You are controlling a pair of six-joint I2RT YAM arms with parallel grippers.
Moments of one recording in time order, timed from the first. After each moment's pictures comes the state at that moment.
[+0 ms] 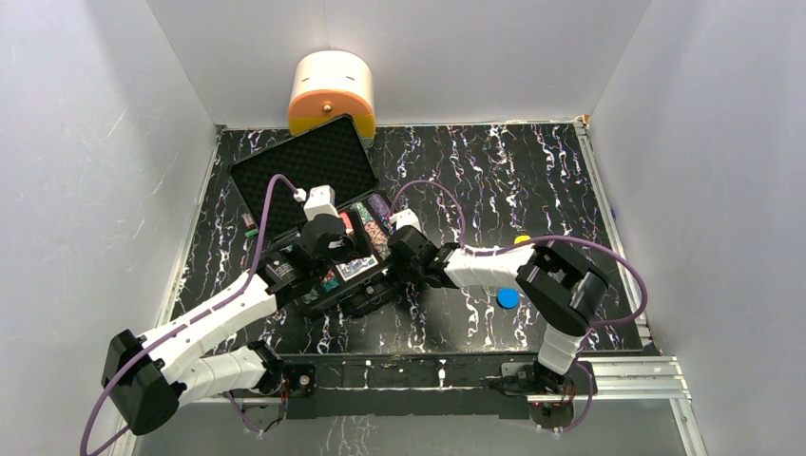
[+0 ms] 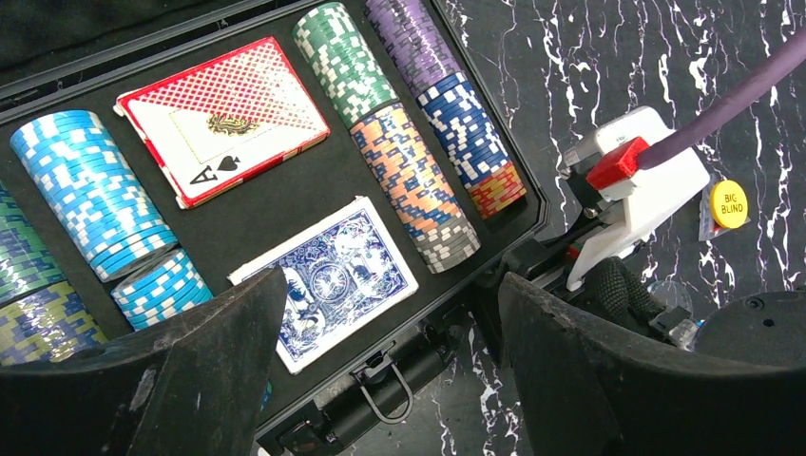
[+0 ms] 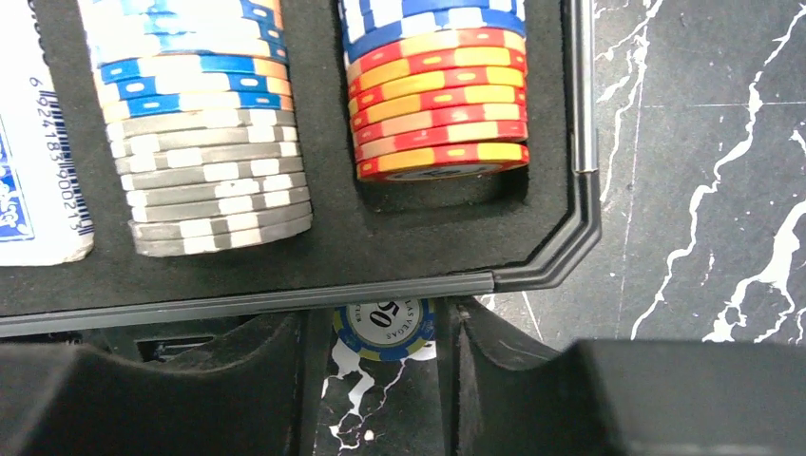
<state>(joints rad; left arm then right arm) -0.77 1.04 0.79 -0.37 -0.45 -0.69 0.98 1.75 0.95 -0.12 0.31 0.41</state>
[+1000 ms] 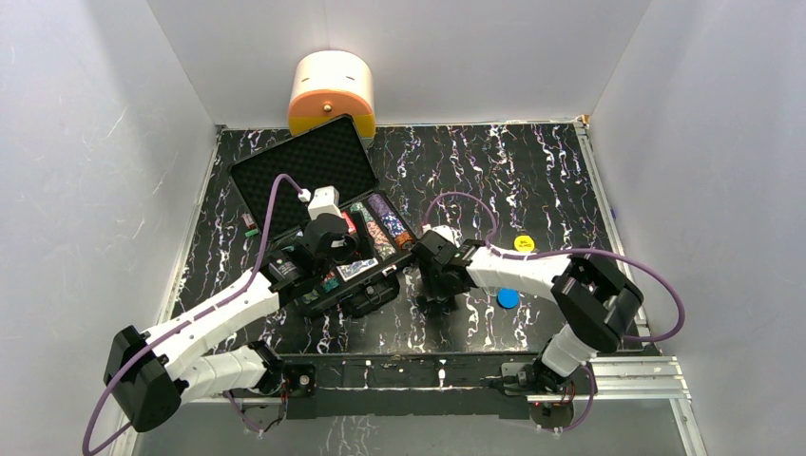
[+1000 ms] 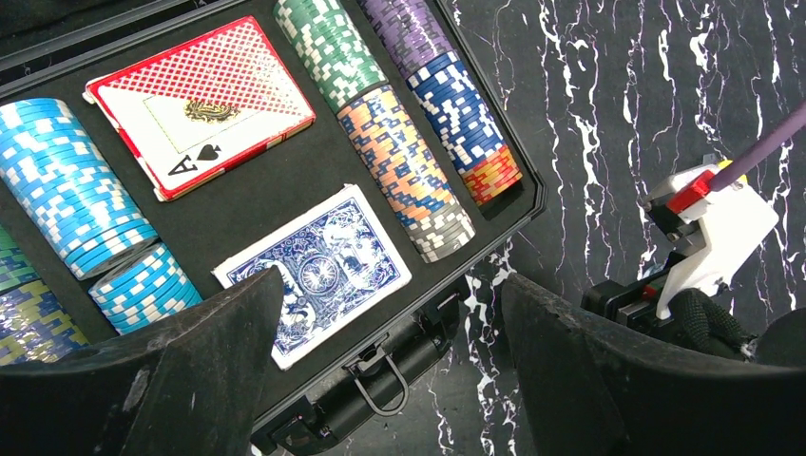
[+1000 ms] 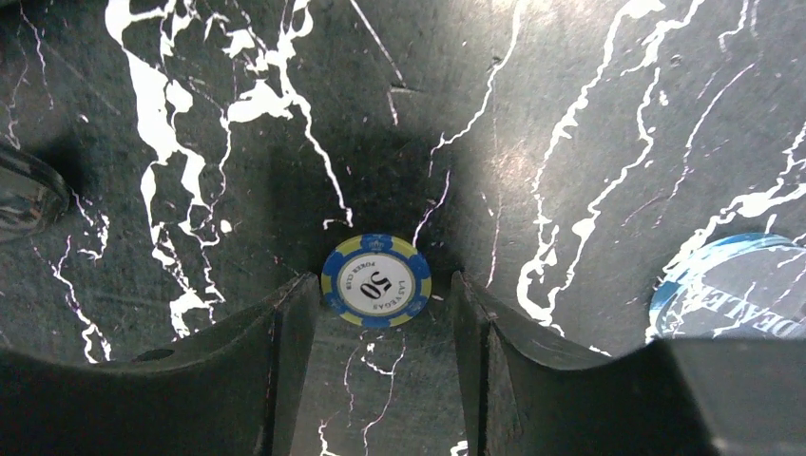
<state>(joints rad) -0.77 1.06 0.79 -0.37 -0.41 -0.69 0.94 1.58 0.88 -0.53 0.24 0.61</state>
